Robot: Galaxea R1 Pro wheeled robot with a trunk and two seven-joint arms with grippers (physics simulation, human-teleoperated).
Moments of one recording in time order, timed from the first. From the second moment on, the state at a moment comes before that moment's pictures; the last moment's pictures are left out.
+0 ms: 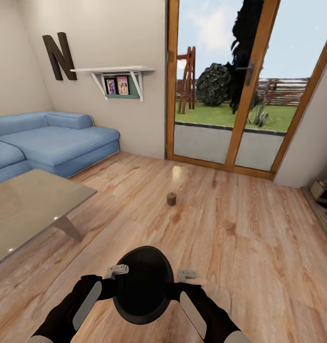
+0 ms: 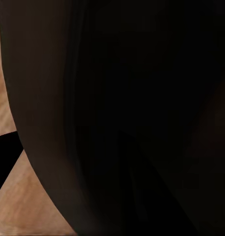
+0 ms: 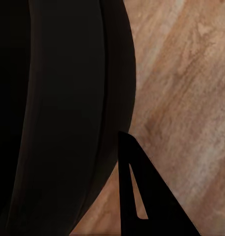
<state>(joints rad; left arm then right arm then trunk) -0.43 0.08 -0.23 -0.93 0.49 0.74 0.05 -0.49 0.17 0.42 -0.71 -0.51 0.45 -0.28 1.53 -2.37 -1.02</state>
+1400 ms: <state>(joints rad) -0.43 0.08 -0.23 -0.93 0.49 0.74 0.05 -0.49 0.17 0.42 -0.71 -0.51 0.45 -0.28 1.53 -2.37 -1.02</state>
